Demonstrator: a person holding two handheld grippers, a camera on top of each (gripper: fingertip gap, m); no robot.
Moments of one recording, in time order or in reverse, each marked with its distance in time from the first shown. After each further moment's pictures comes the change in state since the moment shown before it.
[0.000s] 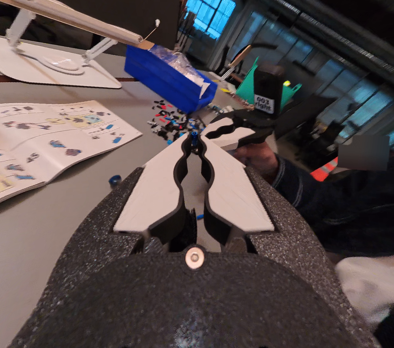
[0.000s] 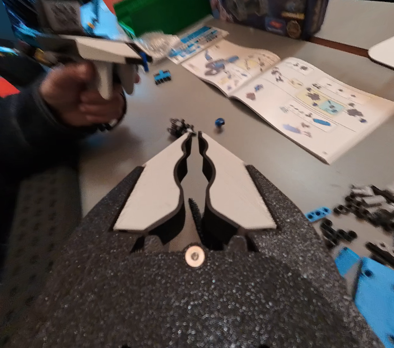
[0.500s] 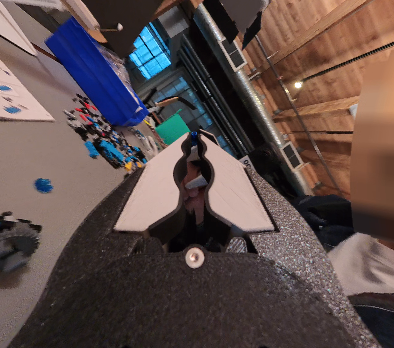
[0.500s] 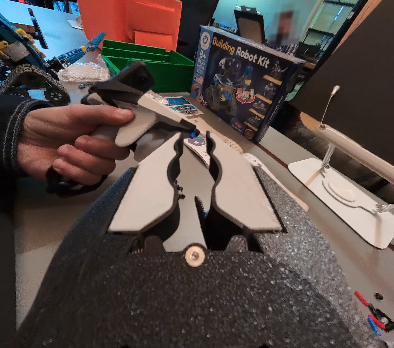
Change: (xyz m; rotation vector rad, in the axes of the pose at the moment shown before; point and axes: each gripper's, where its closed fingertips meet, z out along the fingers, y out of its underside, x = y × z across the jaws) left arm 0.021 -0.011 -0.006 0.222 0.322 -0.552; right arm -0.065 -0.068 0.010 0.288 0.245 -0.470
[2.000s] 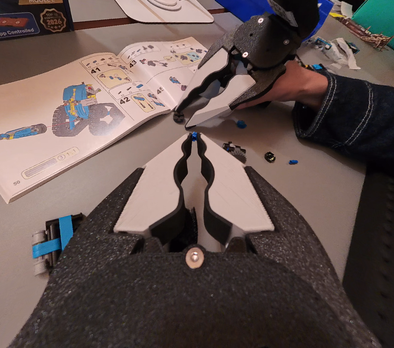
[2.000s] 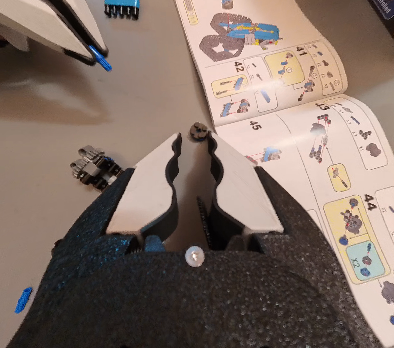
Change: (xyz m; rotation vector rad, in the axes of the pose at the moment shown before) left arm -0.100 -0.036 -0.098 -0.420 -0.765 0.670; right arm 0.011 0.156 0.127 -0.600 -0.516 0.089
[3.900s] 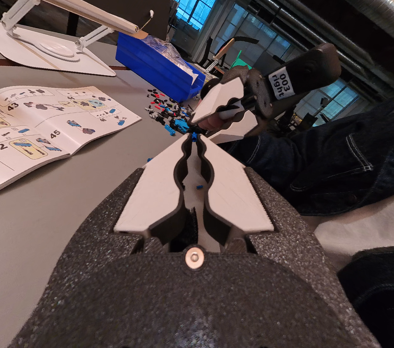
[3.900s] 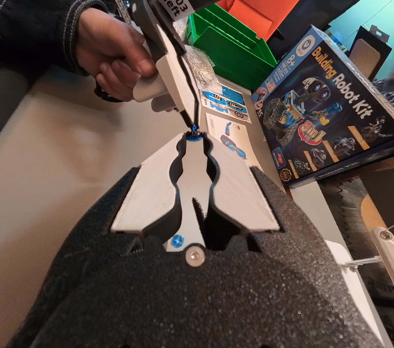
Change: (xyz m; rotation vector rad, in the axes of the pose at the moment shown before) left arm 0.081 -0.041 -0.032 0.248 0.480 -0.139; right arm -0.100 -0.076 -0.102 0.374 0.180 -0.543
